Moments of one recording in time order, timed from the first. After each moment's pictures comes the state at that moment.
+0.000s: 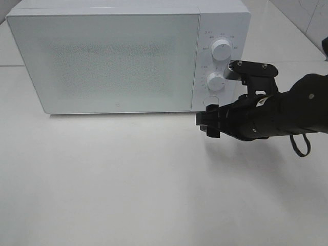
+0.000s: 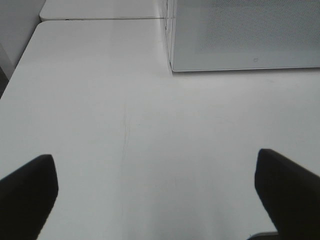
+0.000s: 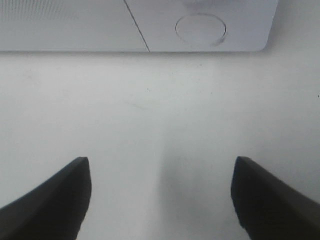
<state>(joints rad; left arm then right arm) -0.05 0.00 -0.52 -0.01 1.08 0.01 0.47 1.67 -0.65 0.56 -0.22 -0.10</state>
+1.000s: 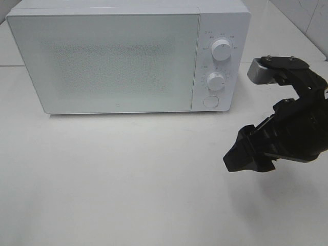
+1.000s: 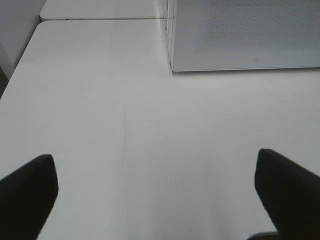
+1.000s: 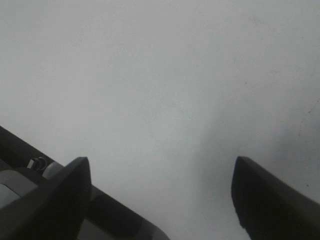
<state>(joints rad) -0.05 0.00 -0.52 -0.01 1.08 0.01 0.42 1.23 -0.64 0.40 0.56 -0.17</state>
